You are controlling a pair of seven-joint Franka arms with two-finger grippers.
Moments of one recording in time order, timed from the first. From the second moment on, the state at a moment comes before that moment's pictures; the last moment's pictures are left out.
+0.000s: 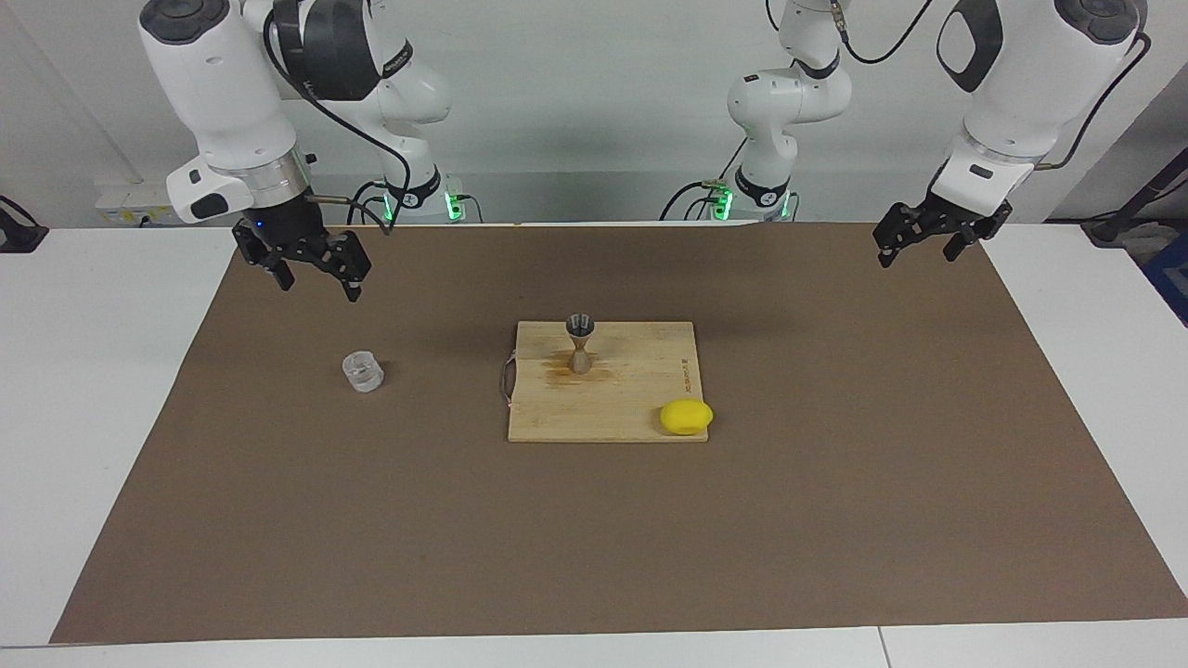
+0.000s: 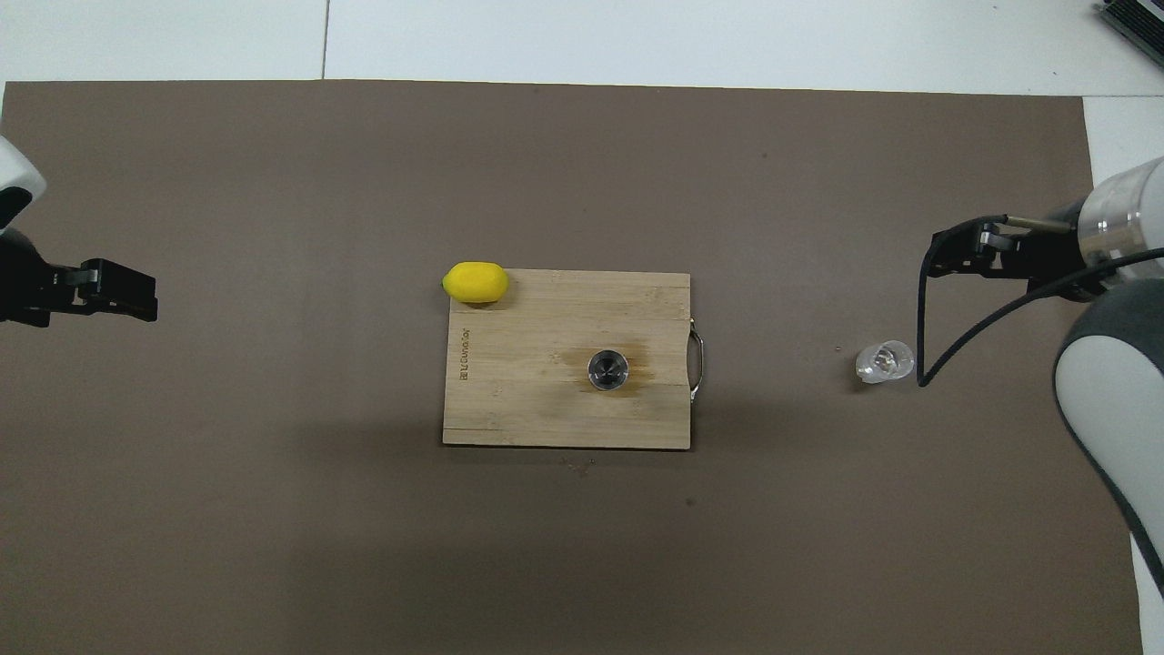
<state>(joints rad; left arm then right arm) 0.07 -0.03 -0.13 -1.66 0.03 1.59 -0.06 -0.06 -0.01 0.12 -1.69 -0.02 1.76 0.30</state>
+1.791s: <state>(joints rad) 0.07 -0.03 -0.13 -1.66 0.03 1.59 -0.06 0.03 -0.01 0.02 -1.65 -0.03 1.62 0.22</state>
